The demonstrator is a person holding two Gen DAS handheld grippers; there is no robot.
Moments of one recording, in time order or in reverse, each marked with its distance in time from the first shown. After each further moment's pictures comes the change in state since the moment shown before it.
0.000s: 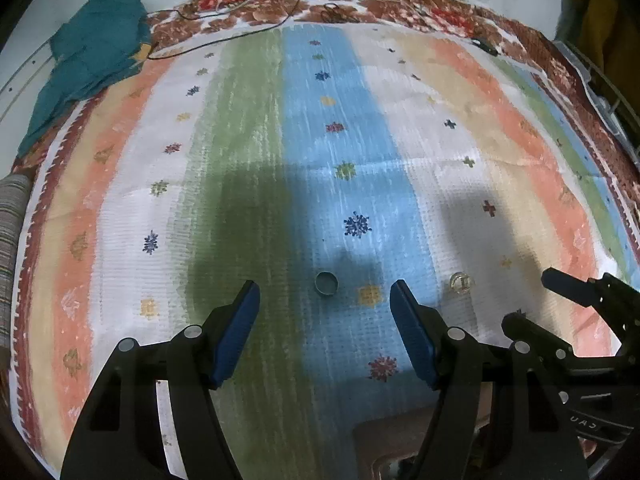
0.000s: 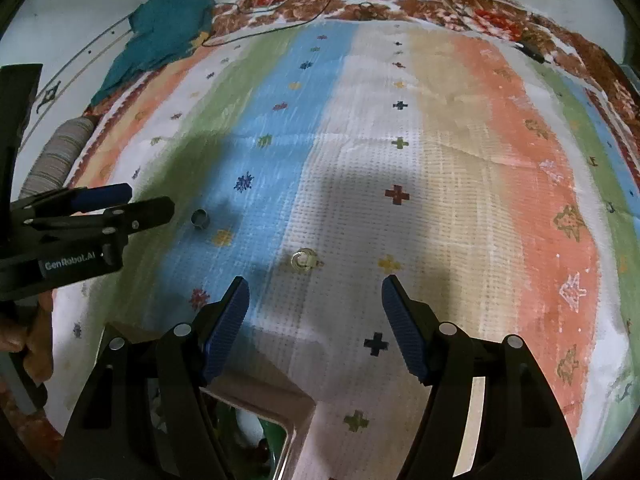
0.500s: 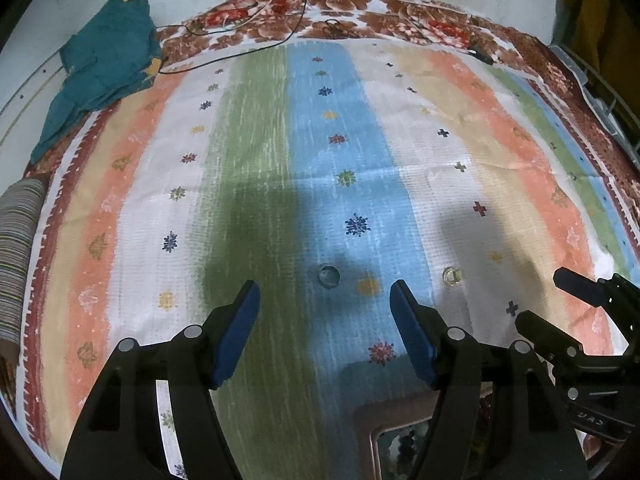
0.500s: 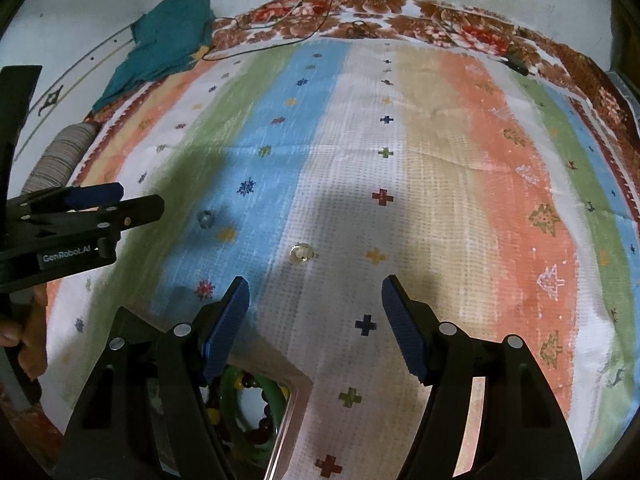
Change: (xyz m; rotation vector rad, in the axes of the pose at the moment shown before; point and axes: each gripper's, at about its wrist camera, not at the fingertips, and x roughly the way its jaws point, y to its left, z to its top) left arm -0.026 -0.001 -0.010 -0.001 -0.051 0.023; right arm -0.027 0.001 -0.013 0.001 -0.064 -0.028
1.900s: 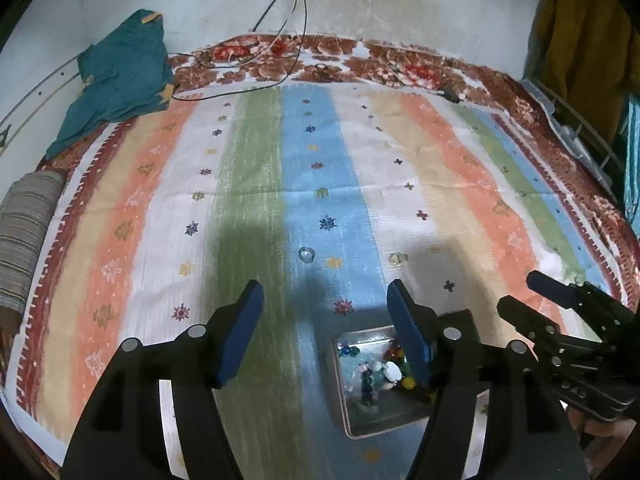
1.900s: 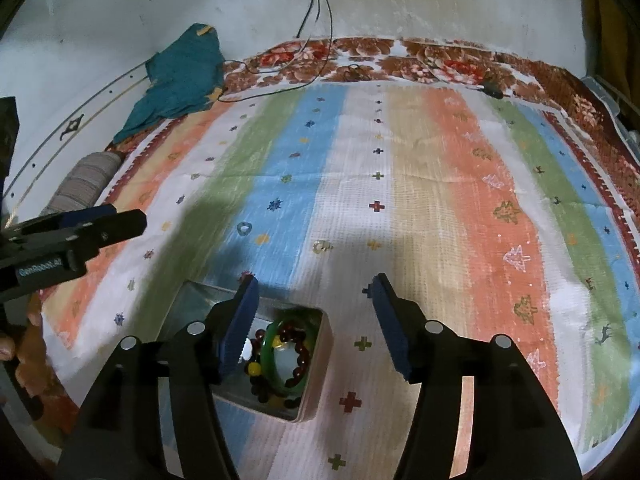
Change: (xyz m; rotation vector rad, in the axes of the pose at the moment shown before) left arm -0.091 -0.006 -0.047 -0.021 -0.135 -0.061; right arm -0.079 0.011 -0.040 0.034 -0.147 0.014
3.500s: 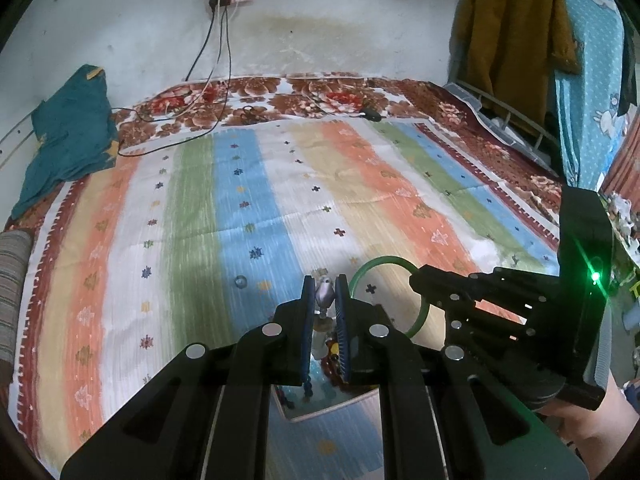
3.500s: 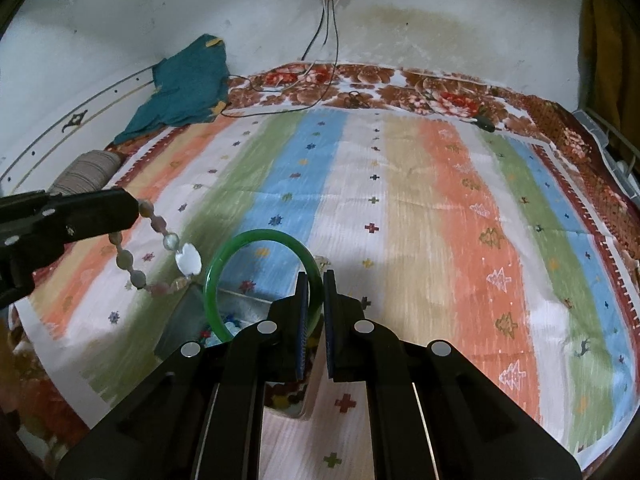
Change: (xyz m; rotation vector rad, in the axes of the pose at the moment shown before) left arm -0.057 -0.043 -0.016 0.159 -0.132 -0.179; right arm -0.026 0.019 -0.010 -0.068 -0.099 -0.059
